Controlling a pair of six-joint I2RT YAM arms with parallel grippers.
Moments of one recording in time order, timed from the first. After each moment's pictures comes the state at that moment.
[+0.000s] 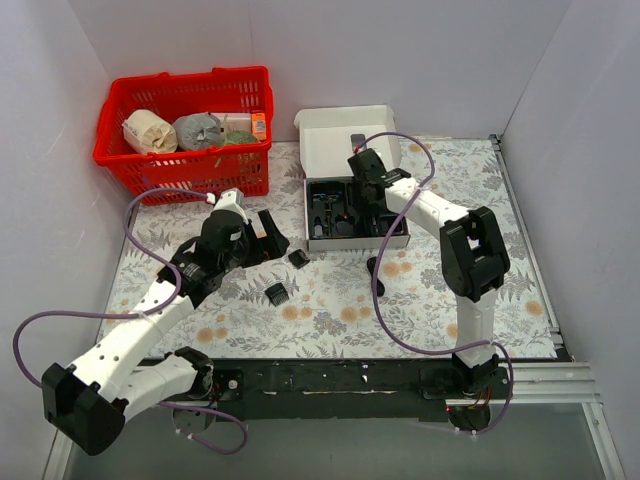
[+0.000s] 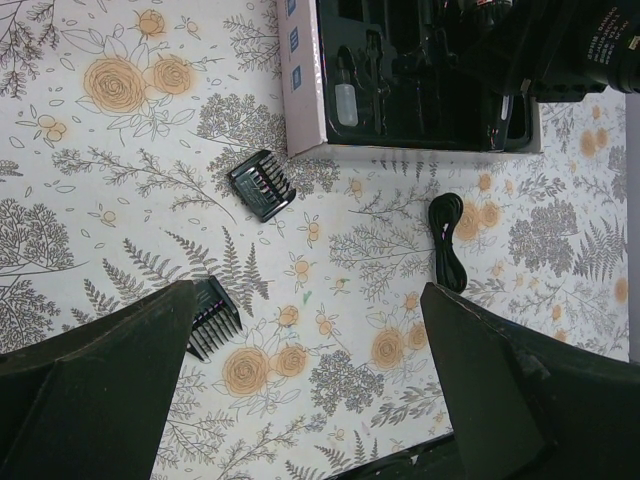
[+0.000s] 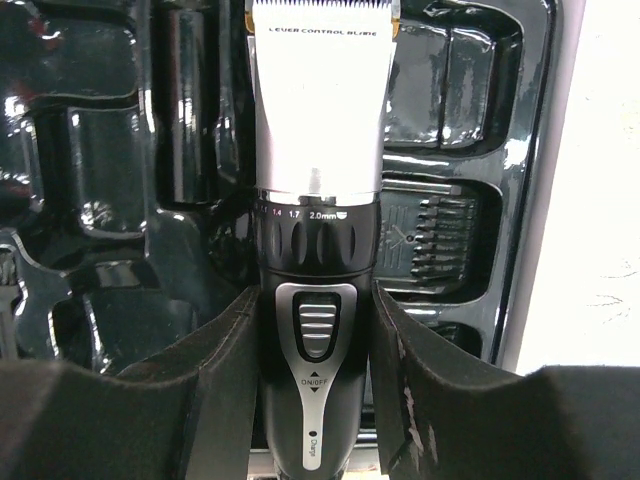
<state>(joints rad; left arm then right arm) -0.55 0.97 0.85 -0.45 -0.11 -0.69 0.55 2.00 1.59 -0.58 0.32 0.27</state>
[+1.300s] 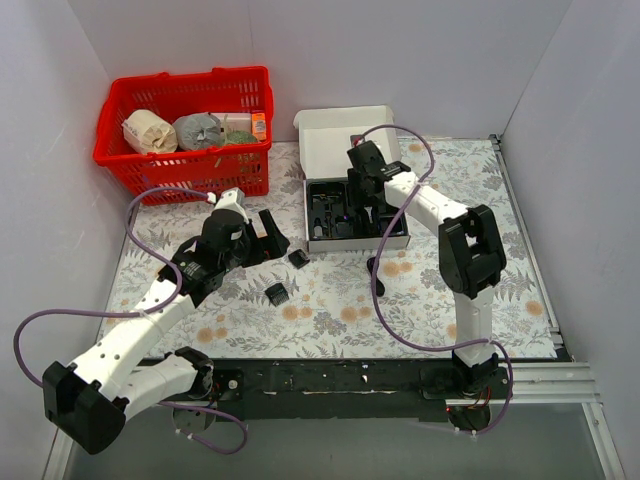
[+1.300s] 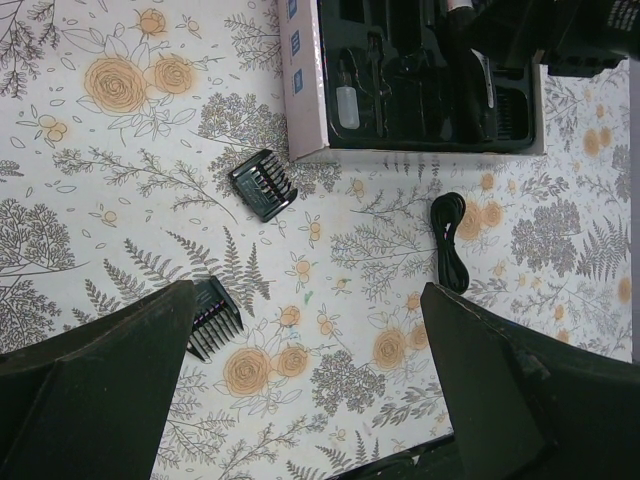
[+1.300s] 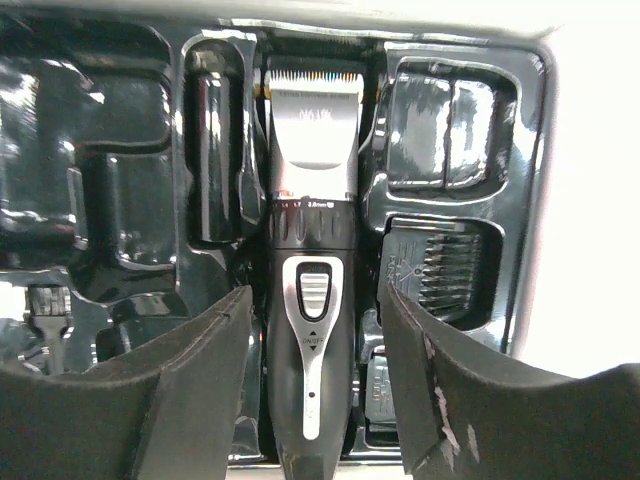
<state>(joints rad) -0.55 0.98 0.85 -0.45 -0.11 -0.69 0.53 2.05 1.66 -0.60 0.29 0.28</state>
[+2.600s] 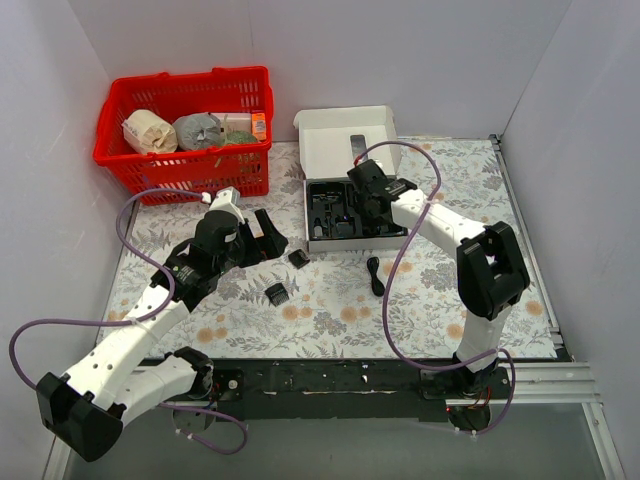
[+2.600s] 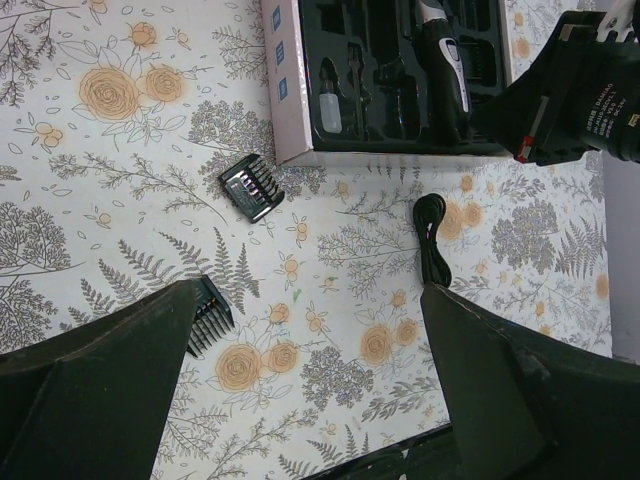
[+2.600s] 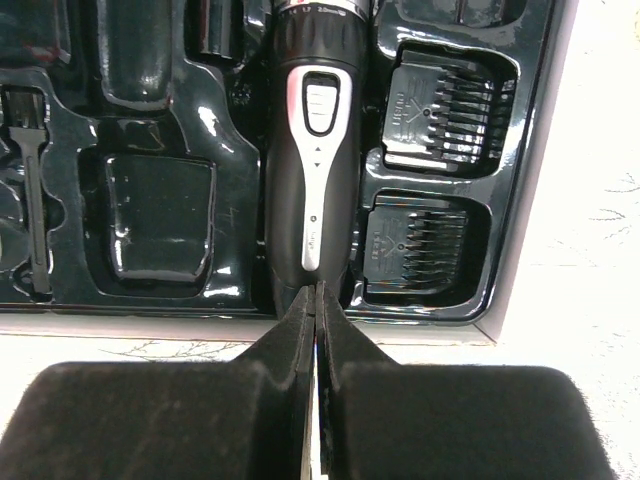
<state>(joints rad) -0.55 0.94 0.87 -0.47 -0.10 -0.69 0.60 1.84 1.44 -0.64 0.32 0.30</state>
